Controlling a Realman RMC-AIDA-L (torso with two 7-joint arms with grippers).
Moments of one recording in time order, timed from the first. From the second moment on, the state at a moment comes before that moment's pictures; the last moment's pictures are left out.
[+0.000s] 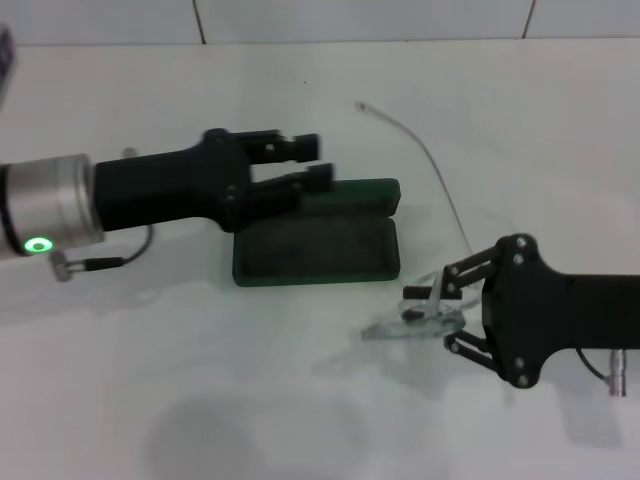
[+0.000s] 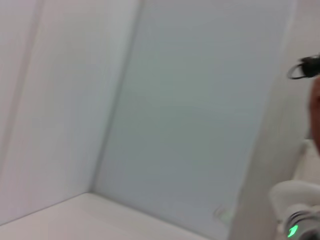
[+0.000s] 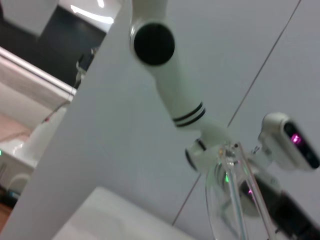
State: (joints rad) left arm -0.55 -2.01 1.03 0.51 1.51 1.64 -1.35; right arm 0.43 2.02 -1.34 -0.58 -1.34 -1.73 0.42
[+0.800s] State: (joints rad) left arm -0.55 -2.10 1.11 0.36 1.35 1.49 -0.62; right arm 0.61 2.03 -1.64 -0.39 -0.92 -1.80 0.75
